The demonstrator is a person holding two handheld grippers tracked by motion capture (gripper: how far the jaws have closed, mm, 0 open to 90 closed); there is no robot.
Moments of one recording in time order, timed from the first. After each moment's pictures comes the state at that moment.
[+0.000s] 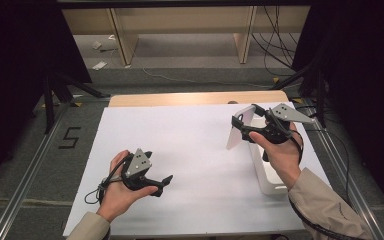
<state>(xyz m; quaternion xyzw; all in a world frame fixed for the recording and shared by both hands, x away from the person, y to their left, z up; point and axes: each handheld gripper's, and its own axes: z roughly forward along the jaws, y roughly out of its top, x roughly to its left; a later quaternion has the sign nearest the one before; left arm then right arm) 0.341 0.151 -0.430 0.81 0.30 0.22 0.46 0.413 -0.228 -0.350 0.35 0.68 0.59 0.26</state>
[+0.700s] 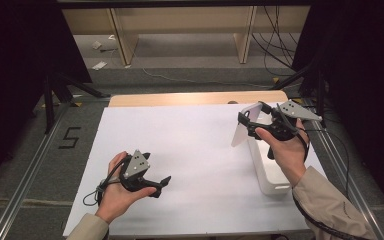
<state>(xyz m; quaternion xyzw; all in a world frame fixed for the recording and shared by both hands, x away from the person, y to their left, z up) 0.339 0.155 -0.433 0.81 0.31 0.22 0.45 0.418 -0.242 -0.346 0.37 0.67 0.59 0.27</state>
